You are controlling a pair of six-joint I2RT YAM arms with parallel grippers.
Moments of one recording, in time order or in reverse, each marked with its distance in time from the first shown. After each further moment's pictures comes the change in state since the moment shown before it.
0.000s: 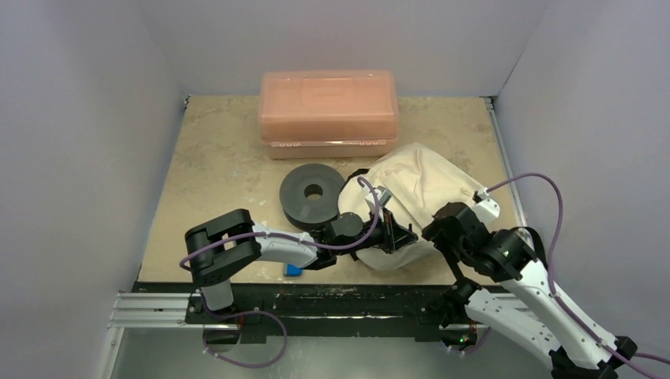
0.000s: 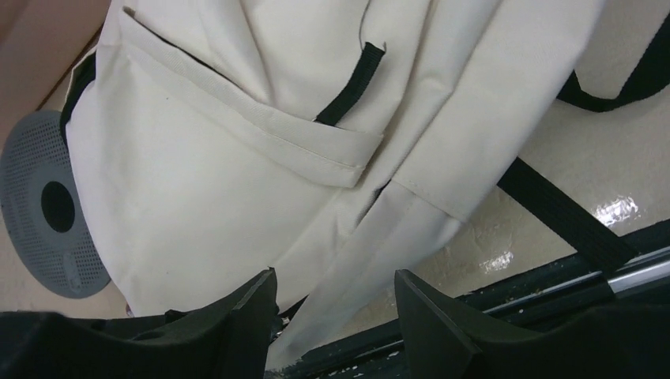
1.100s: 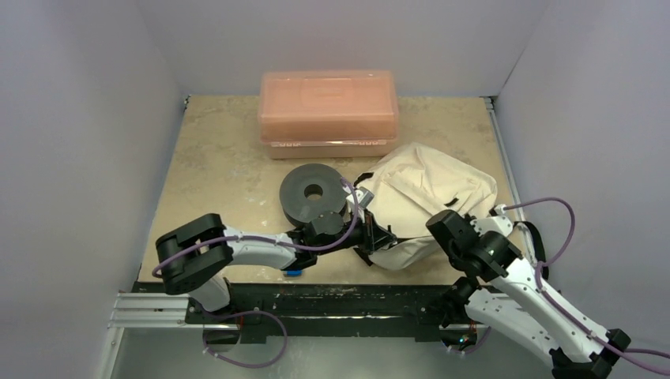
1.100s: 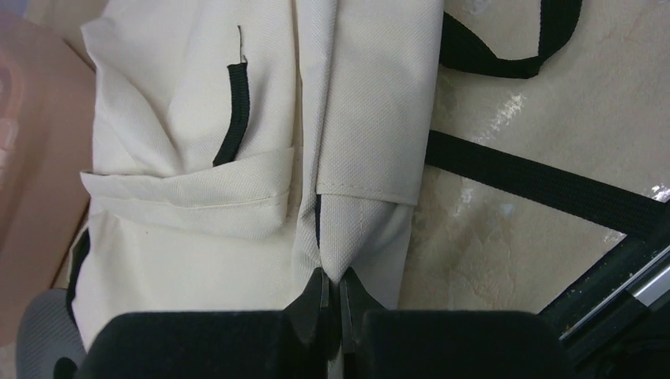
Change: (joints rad) left arm 0.041 -0.145 -0.129 -0.092 0.059 0.057; right arm 0.003 0.004 -0.146 -0.011 0.265 0.396
